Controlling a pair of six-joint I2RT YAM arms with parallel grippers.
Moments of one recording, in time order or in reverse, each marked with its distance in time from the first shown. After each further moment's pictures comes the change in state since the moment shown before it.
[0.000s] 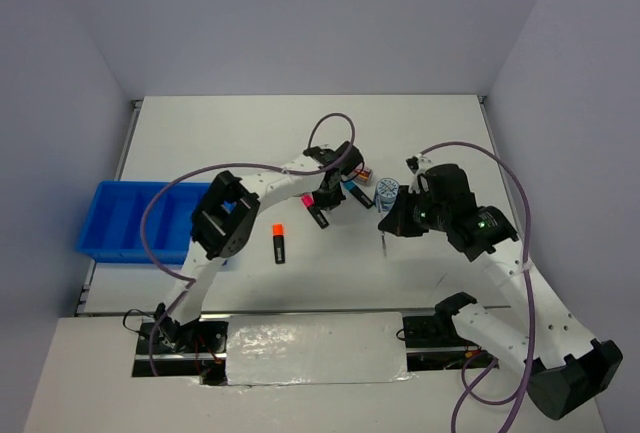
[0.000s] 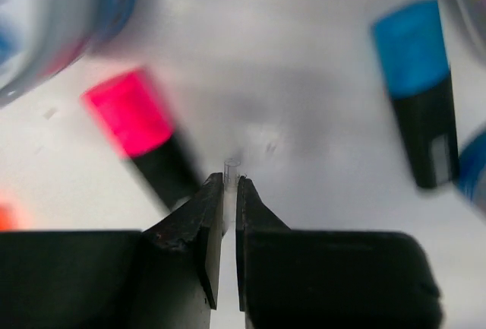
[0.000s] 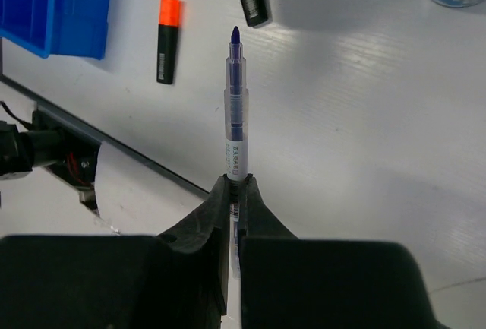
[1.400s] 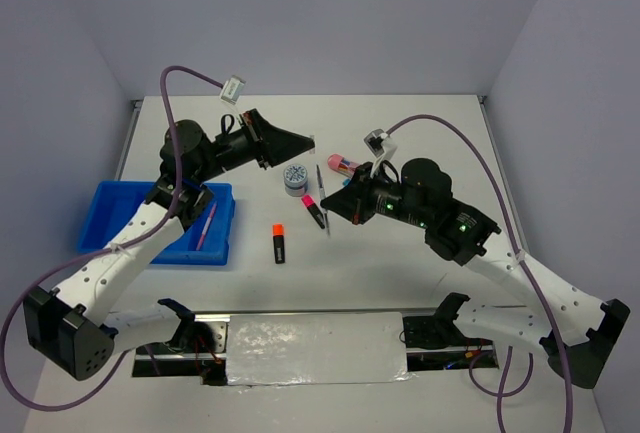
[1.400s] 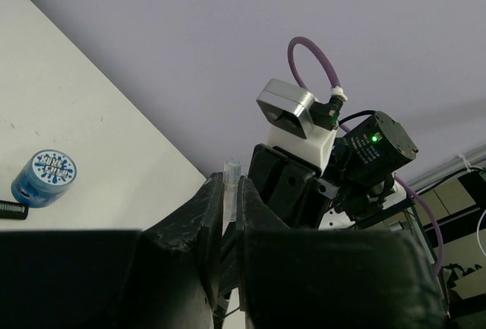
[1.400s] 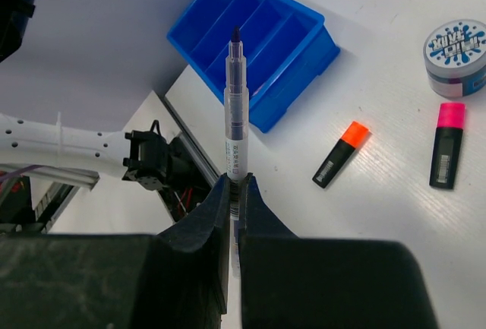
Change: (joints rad) left arm 0.302 -1.107 -0.793 1.198 0.916 0.099; right arm 0.395 0.076 0.083 0.518 0.052 0.123
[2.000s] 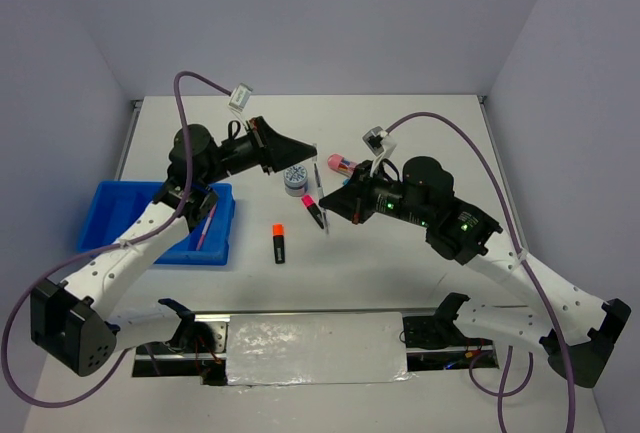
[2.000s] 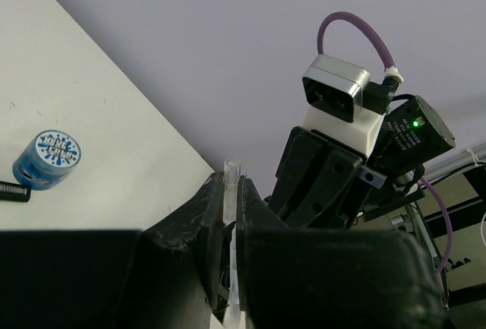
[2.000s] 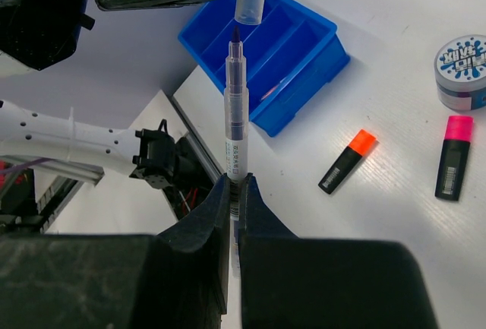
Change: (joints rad) left arm 0.000 0.025 -0.058 0.043 0.023 -0.008; right arm 0.006 0.004 0.030 0.000 -0.021 -0.018
